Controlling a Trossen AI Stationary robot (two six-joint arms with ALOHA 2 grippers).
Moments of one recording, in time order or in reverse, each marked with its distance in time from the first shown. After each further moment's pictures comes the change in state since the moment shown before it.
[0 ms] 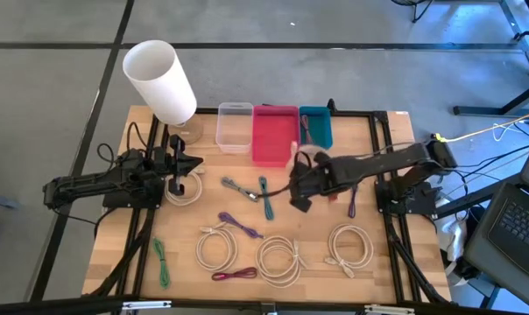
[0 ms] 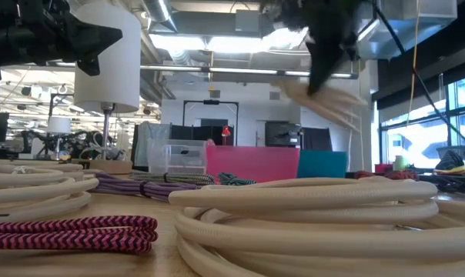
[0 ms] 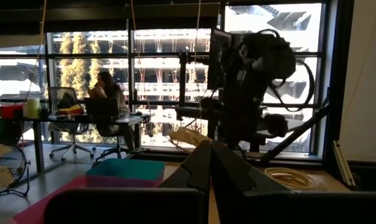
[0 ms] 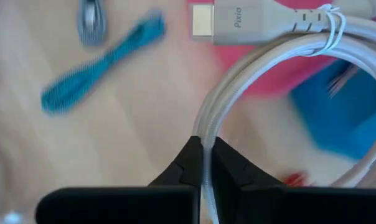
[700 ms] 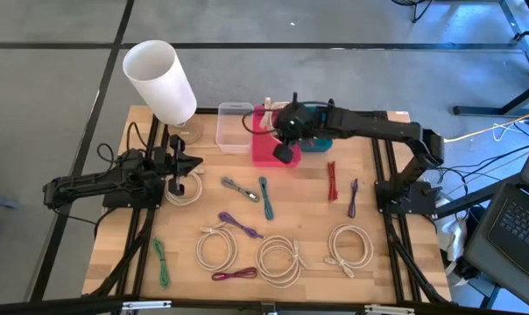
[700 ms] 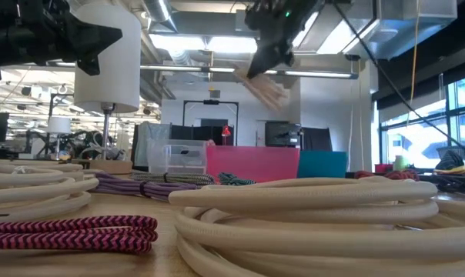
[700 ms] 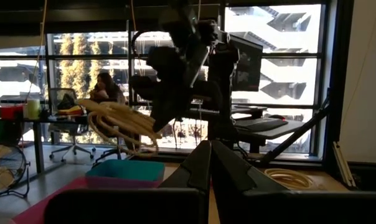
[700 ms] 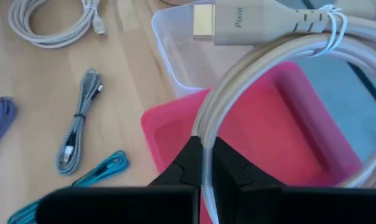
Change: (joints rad) left arm 0.000 0.000 0.000 0.005 0.000 0.000; right arm -0.431 0.075 0.196 0.299 -0.291 -0.541
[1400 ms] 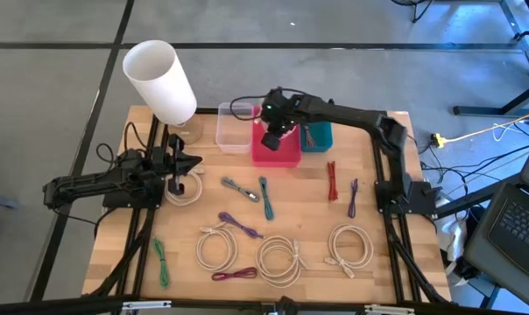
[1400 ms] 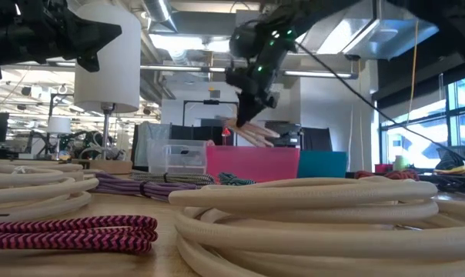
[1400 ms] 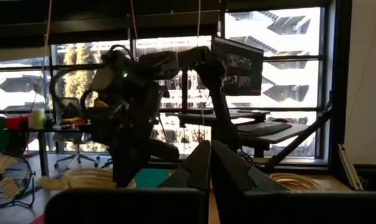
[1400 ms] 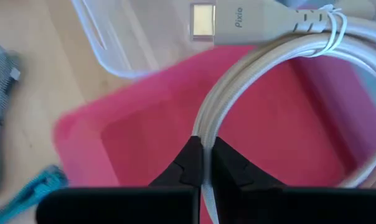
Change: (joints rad) left arm 0.000 0.000 0.000 0.027 -0.006 0.029; right arm -0.167 0.354 0.228 -0.102 -0.122 -0.044
